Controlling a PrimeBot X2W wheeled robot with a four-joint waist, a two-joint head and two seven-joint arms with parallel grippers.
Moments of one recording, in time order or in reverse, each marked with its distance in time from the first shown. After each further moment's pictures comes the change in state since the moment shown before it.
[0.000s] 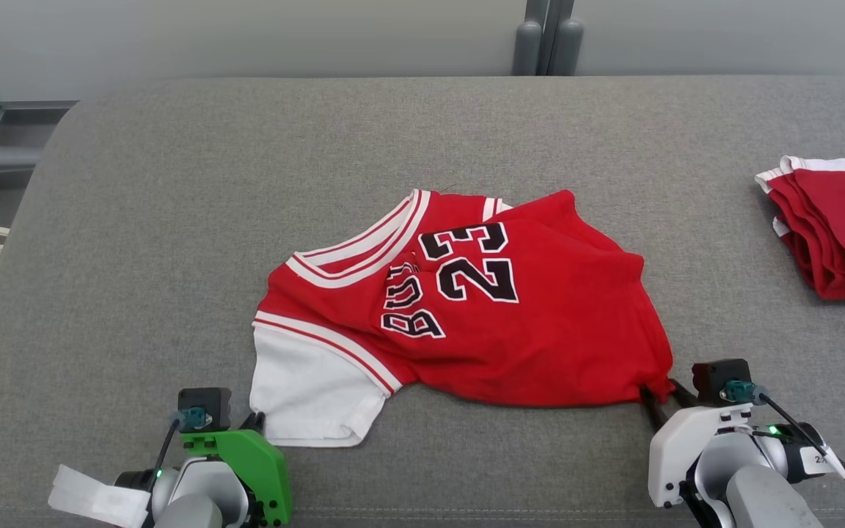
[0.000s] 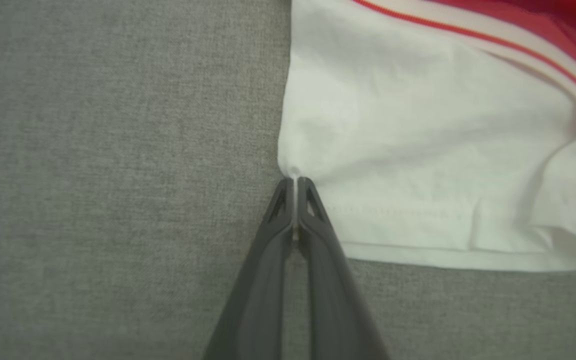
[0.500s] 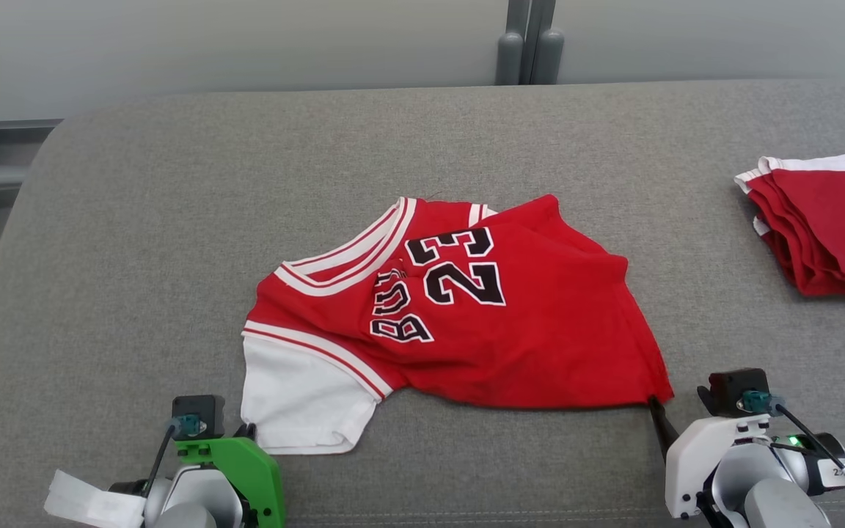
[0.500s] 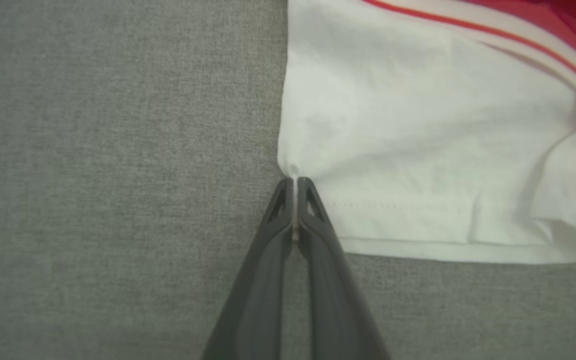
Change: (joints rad) left arm 0.036 0.006 0.012 -0.038 0.019 0.007 0.043; right arm 0.069 -0.010 -0.043 -0.104 -0.031 0.000 0.026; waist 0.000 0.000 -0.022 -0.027
